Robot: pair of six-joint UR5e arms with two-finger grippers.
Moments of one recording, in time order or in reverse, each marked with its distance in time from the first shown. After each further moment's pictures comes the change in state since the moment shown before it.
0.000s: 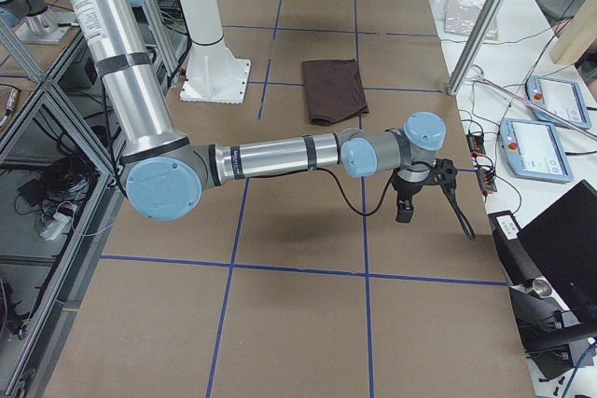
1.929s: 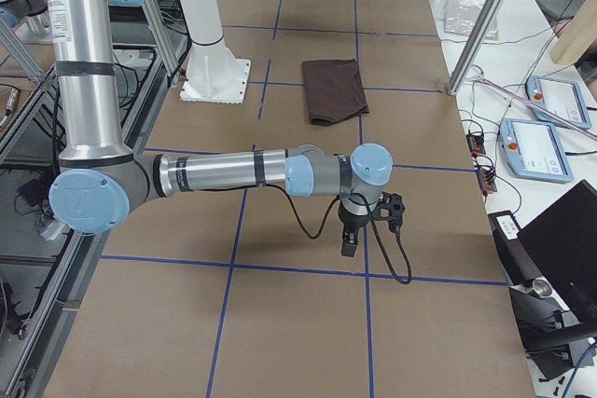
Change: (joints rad) left arm -0.069 0.183 -0.177 0.281 -0.144 -0.071; right arm 0.024 -0.259 0.219 -0.124 -0.017 -0.078
